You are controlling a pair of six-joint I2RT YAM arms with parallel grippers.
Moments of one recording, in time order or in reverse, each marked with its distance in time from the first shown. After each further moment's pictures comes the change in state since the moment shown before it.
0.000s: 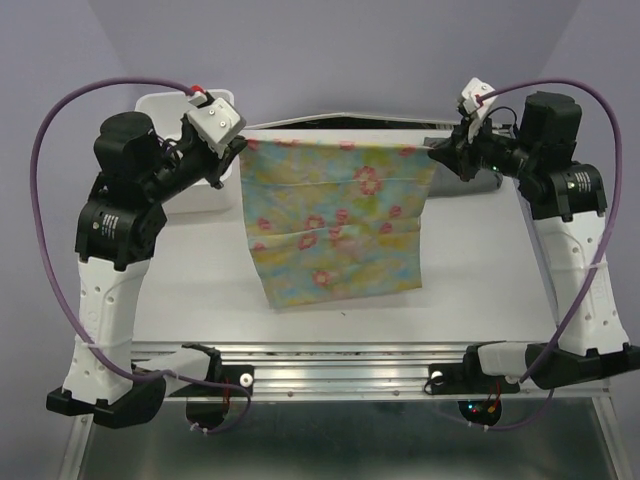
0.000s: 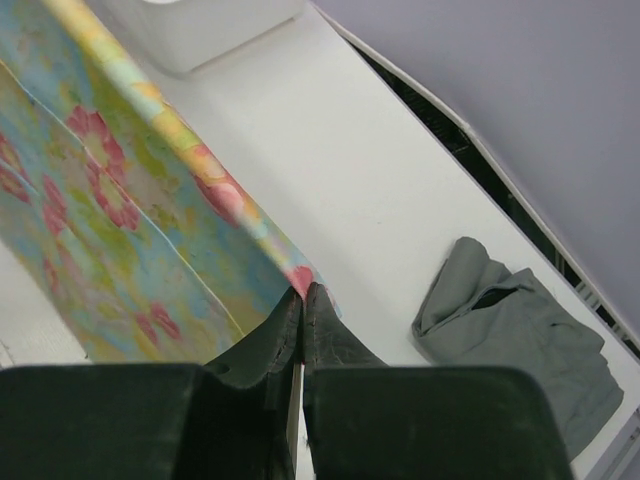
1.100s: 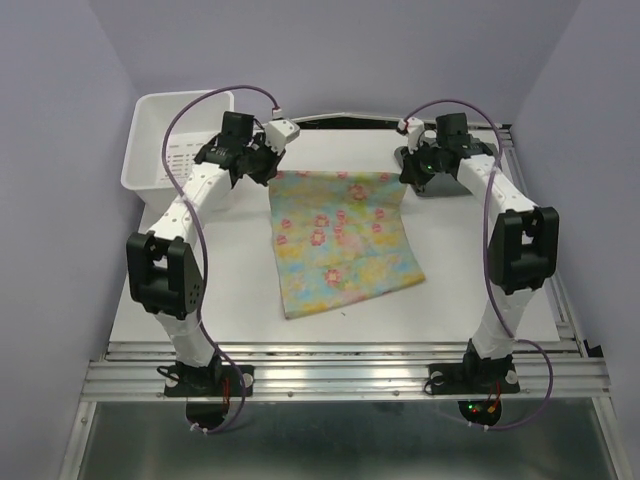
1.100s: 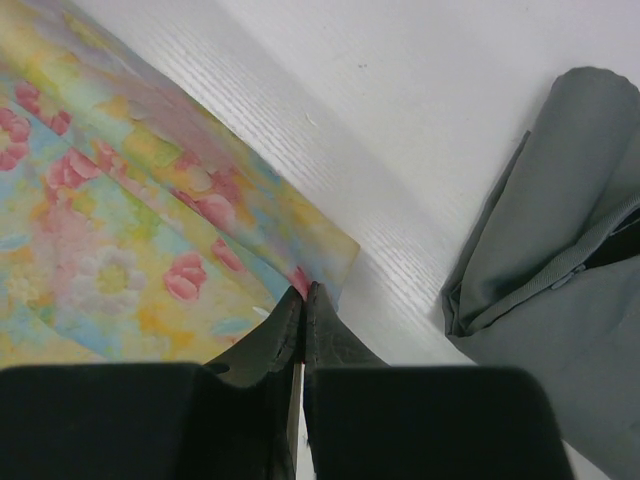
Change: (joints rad) left arm 0.014 0.638 -0.159 0.200 -0.138 0.022; right arm -0.013 0.646 -0.126 0.282 0.135 -0.017
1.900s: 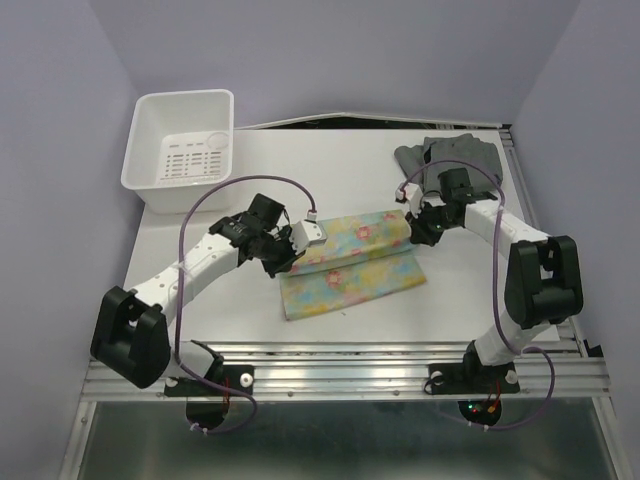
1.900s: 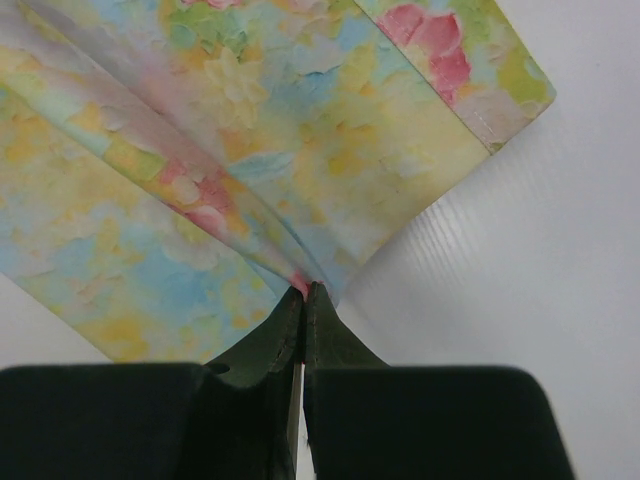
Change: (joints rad) left arm -0.286 -0.470 -0.651 -0.134 0.037 0.140; right arm 0.006 -0.294 -0.557 -0.008 0.014 -0.309
